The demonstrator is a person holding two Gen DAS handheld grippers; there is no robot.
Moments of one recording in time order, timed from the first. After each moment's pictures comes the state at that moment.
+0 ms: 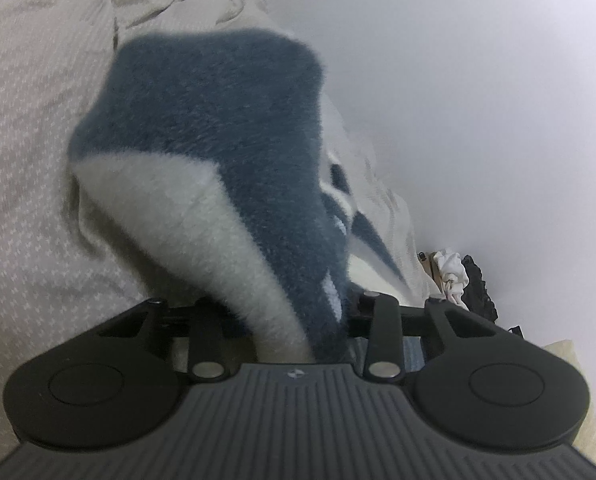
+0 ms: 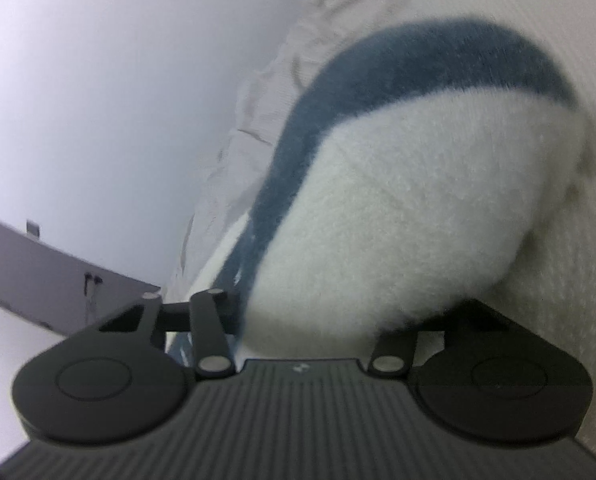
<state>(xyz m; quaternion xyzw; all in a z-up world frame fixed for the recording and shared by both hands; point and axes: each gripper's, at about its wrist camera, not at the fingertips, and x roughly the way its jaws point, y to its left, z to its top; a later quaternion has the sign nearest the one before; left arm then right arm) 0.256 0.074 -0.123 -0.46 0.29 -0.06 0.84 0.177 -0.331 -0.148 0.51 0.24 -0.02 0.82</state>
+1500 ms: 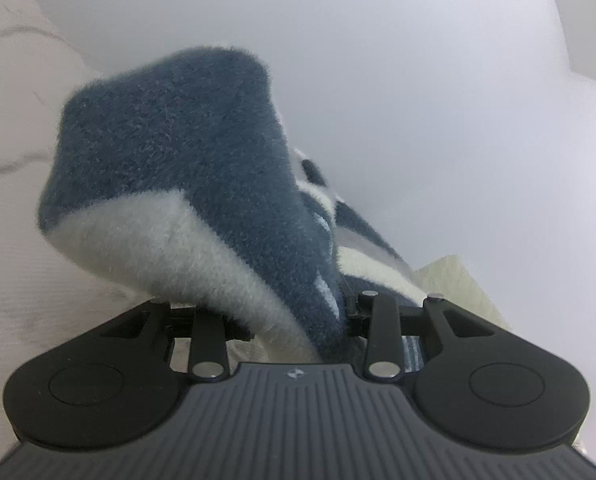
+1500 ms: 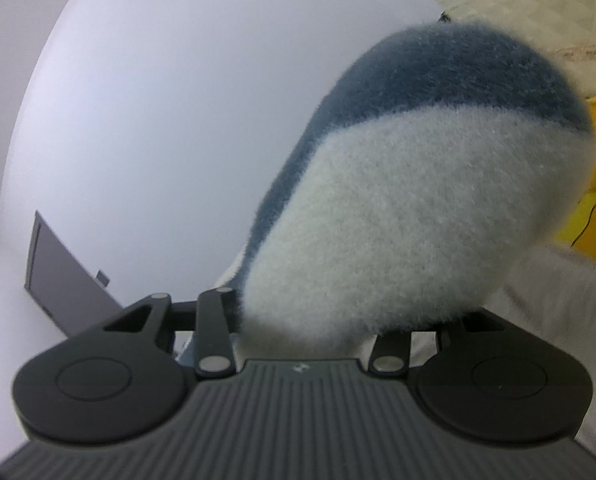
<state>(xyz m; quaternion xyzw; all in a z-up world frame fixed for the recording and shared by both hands) 0.329 -0.220 0.021 -0.40 0.24 -0.28 0.84 0.132 -0.592 -0.001 0.43 0.06 0.01 0.90</state>
